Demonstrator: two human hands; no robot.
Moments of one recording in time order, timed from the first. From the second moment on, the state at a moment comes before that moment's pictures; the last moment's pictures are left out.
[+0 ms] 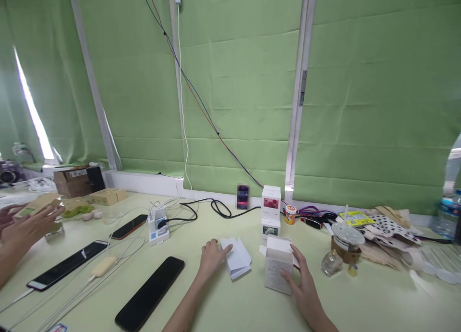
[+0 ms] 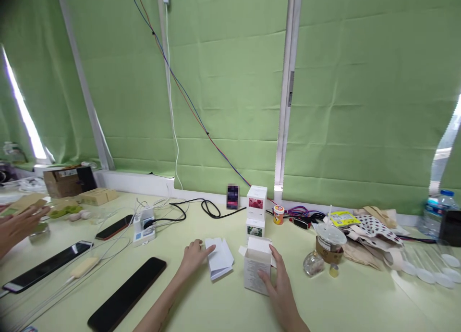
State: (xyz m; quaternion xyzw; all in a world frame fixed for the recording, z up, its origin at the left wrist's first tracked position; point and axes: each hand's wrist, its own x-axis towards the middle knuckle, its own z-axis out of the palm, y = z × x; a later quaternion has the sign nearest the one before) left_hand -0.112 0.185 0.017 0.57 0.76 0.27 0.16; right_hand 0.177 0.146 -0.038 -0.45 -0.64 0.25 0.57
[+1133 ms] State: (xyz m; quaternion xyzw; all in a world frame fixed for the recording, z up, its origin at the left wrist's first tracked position) left_hand -0.040 0.063 0.013 0.49 0.49 0.61 0.39; right_hand 0.109 0.098 -0.073 -0.41 -0.73 0.29 0.46
